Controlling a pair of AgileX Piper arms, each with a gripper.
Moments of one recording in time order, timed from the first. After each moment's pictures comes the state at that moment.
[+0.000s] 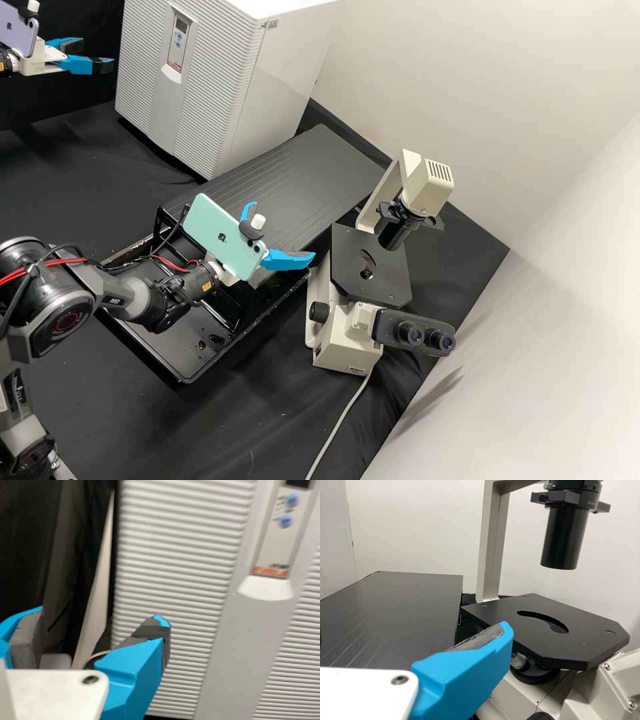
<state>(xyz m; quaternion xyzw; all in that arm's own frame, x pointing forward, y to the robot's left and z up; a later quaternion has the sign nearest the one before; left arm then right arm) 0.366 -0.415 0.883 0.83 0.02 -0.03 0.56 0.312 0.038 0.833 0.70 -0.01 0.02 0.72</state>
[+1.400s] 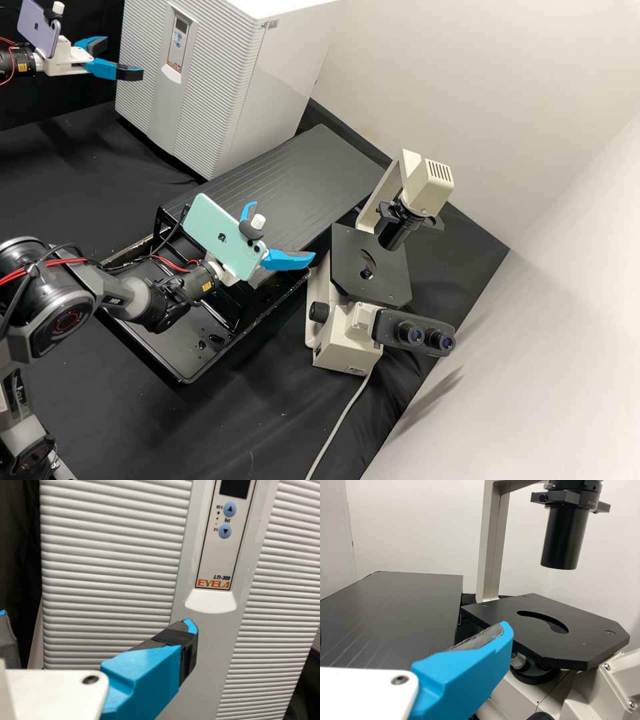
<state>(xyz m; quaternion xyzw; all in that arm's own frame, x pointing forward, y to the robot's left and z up) 0.413 -0.425 0.874 0.83 -0.01 -0.10 0.55 0.312 0.038 0.833 0.70 -0.01 0.02 0.72</state>
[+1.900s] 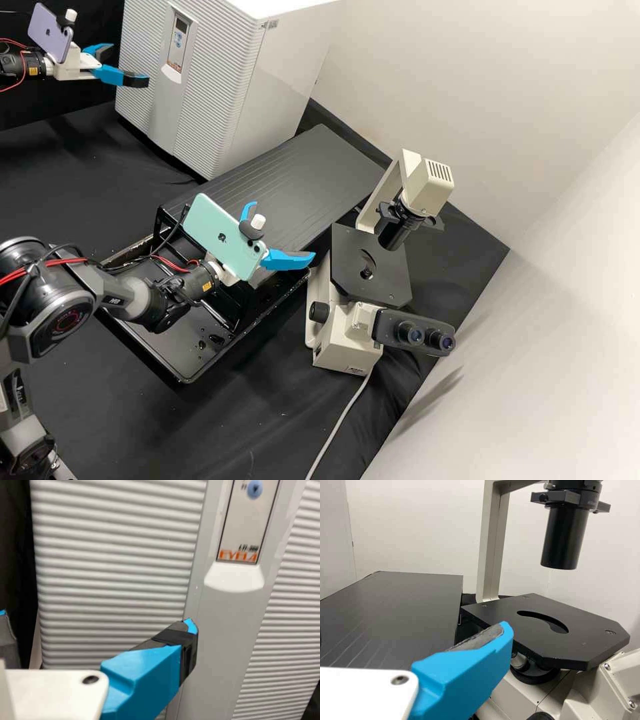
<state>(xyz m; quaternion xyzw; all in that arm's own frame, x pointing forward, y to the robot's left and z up) 0.436 -0.408 0.863 0.83 0.02 -0.10 0.55 0.312 0.038 0.833 0.70 -0.01 0.02 0.72</state>
